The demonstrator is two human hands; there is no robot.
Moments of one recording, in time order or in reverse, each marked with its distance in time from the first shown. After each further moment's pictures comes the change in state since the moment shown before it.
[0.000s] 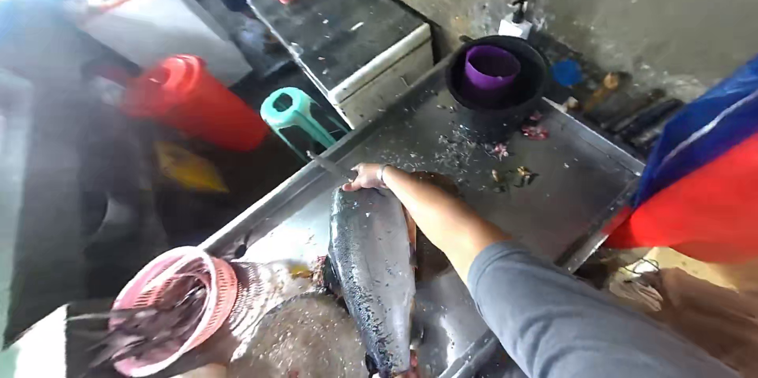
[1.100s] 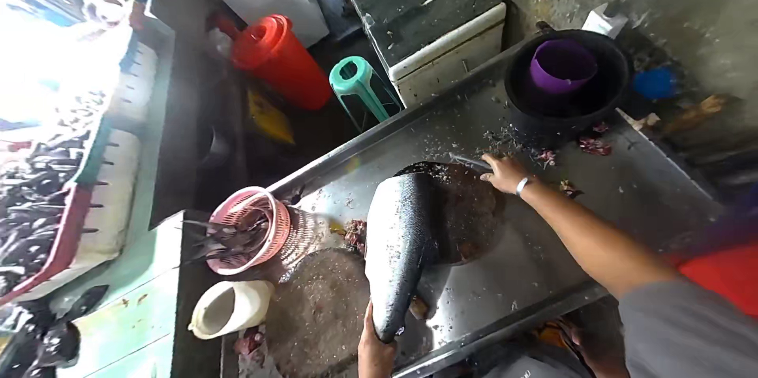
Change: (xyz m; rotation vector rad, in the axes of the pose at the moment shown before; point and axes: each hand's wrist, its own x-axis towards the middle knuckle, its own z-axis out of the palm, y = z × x) left_hand -0.013 0.013 0.022 1.100 0.710 0.083; right_hand -0.181 0.113 -0.132 -0.665 0.226 0.164
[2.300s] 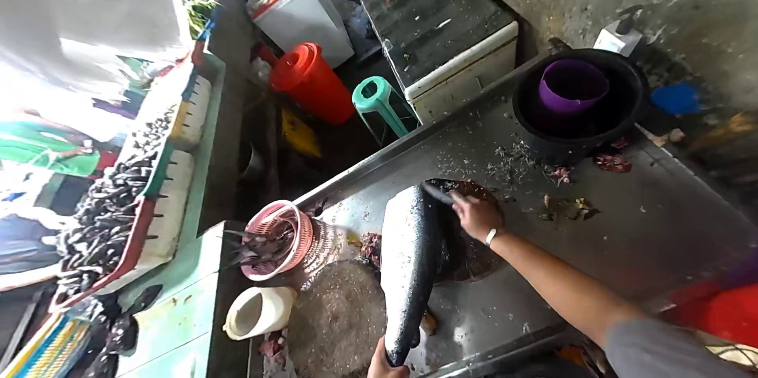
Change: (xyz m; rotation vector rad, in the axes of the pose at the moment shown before) left_hand -0.023 0.034 -0.031 -0.241 -0.230 -0.209; right_hand -0.020 -0.077 0.058 0.141 0.004 -0.114
